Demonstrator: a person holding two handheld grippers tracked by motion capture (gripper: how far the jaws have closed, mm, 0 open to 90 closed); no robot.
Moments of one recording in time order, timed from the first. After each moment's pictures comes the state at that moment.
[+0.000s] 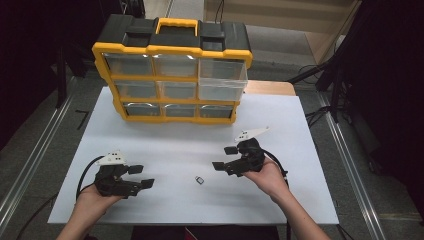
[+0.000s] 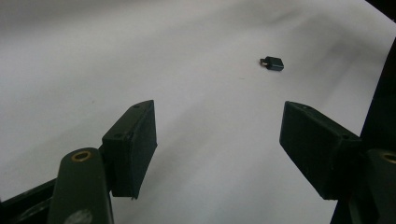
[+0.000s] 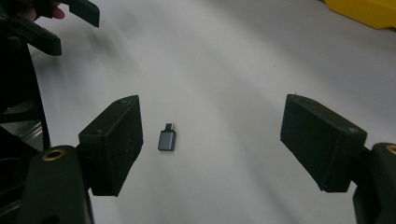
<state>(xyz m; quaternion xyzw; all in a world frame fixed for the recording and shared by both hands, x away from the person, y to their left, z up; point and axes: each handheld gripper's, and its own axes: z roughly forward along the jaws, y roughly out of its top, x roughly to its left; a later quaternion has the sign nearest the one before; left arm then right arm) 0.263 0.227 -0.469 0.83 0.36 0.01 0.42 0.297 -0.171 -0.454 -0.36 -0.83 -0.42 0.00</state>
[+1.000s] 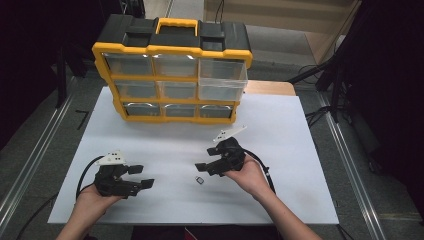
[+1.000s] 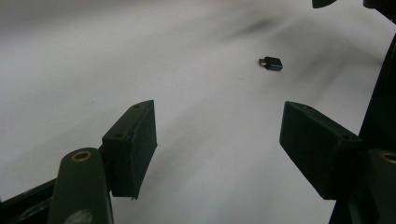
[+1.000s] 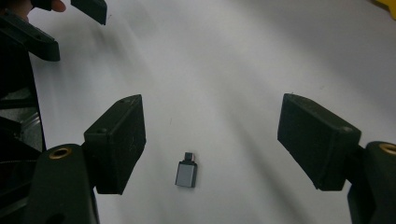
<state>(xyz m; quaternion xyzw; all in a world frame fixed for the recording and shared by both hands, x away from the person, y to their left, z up) 0.263 0.227 -0.469 0.83 0.36 0.00 0.42 0.307 -0.123 -0.461 -0.34 -0.85 -0.40 0.01</state>
